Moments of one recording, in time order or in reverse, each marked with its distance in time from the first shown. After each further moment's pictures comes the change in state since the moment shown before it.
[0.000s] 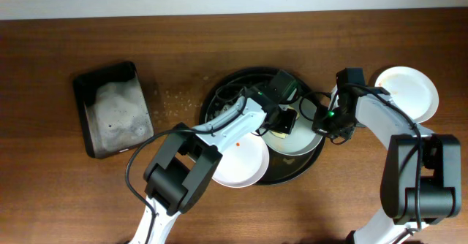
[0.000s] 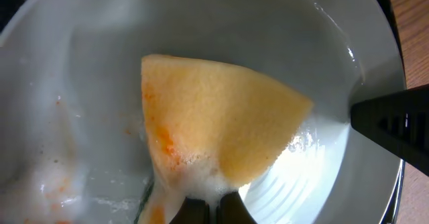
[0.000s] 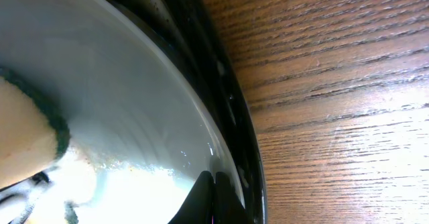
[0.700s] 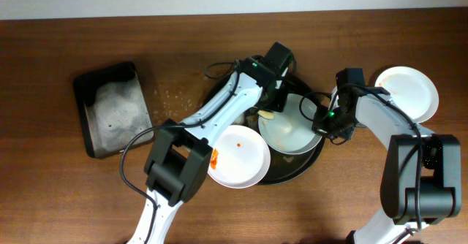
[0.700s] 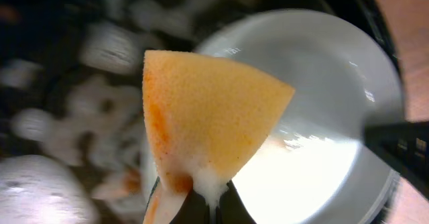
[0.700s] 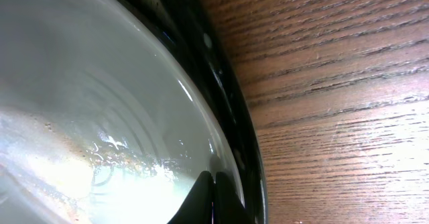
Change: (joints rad) left arm 0.055 0.057 0.326 -0.354 -0.073 0.043; right arm 0.000 0.000 0.000 -0.006 -0.004 0.018
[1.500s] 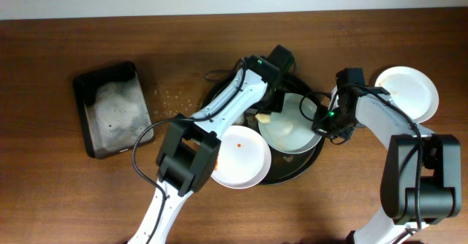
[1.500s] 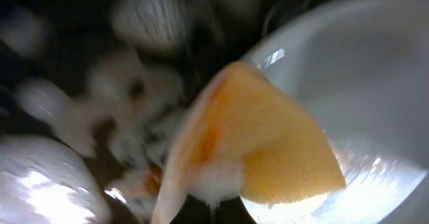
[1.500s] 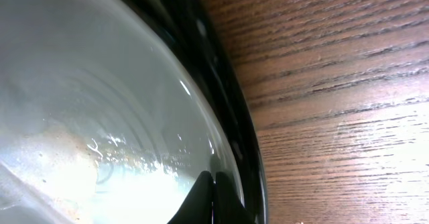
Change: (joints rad) left arm 0.021 0.133 0.172 -0.167 -0.089 -0.086; right arm 0.000 0.000 0.000 0.001 -0.001 0.000
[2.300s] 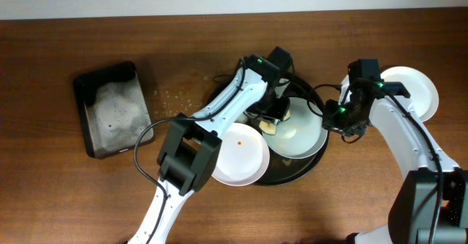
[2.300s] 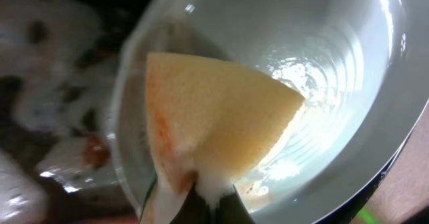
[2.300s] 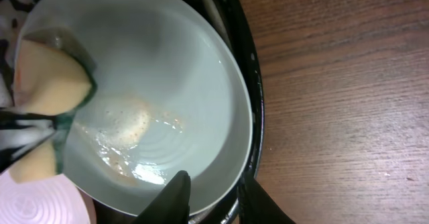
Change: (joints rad) left arm -0.001 0.010 -0.012 -0.061 0.262 0.165; right arm -0.006 -0.182 0.064 -0.182 0.041 -0.074
